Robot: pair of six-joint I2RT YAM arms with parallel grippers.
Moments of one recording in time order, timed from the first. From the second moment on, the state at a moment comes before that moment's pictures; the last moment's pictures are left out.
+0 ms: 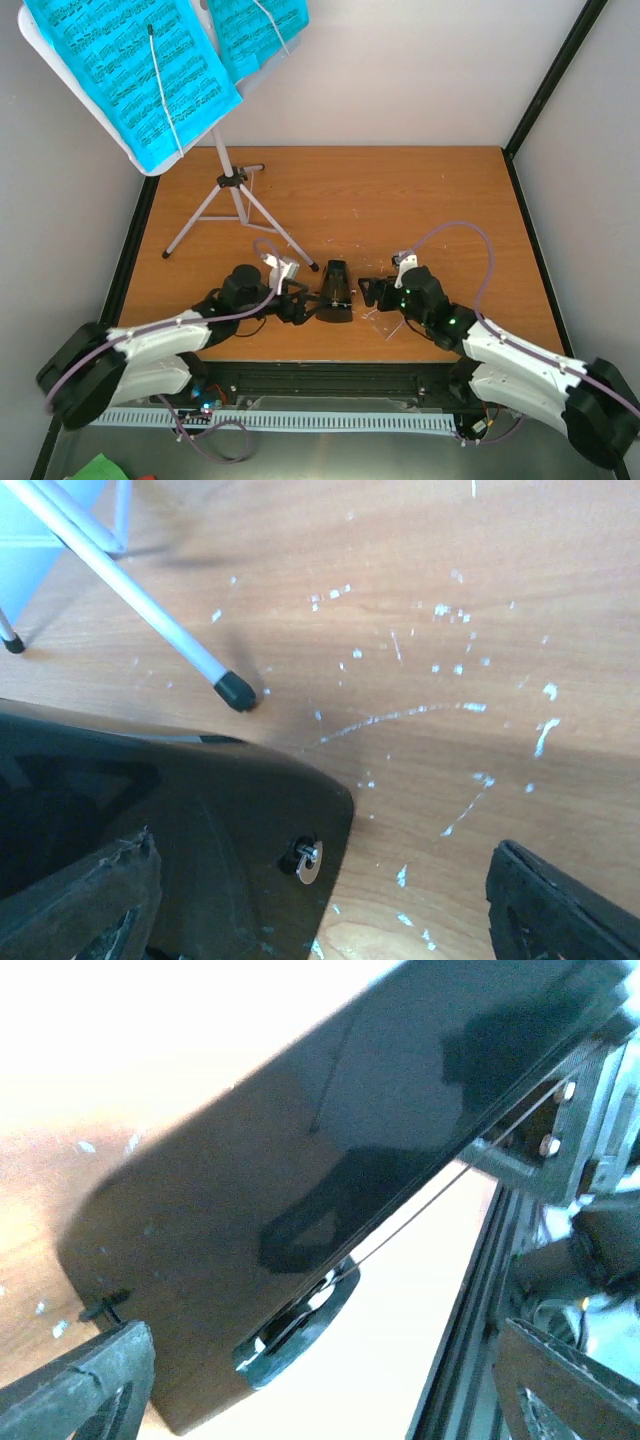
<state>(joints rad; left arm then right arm) -0.76 1.18 0.29 0.45 0.47 -0.49 0.74 0.94 0.33 0.03 0.06 0.59</state>
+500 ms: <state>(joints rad) -0.67 1.06 0.86 -0.08 0.23 -0.55 0.61 0.63 0.37 -0.30 0.07 0.55</state>
